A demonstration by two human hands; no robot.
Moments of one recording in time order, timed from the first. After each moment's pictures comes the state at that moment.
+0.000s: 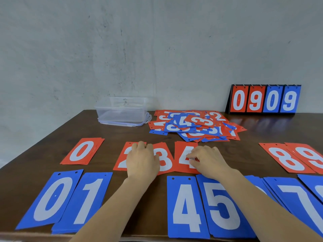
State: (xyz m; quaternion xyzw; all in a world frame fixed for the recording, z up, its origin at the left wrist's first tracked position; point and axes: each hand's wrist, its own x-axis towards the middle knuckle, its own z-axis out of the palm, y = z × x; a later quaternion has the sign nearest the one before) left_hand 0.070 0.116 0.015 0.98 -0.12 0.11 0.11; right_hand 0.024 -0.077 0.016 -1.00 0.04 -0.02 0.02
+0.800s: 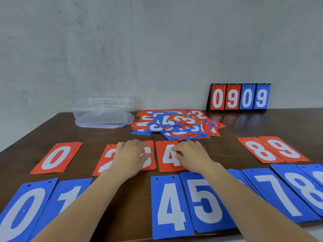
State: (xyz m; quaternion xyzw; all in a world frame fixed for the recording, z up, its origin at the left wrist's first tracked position) left_hand 0.098 0.113 0.021 0.95 -0.28 0.07 0.06; right_hand 0.024 -0.079 0.021 -1.00 0.05 -0.05 0.04
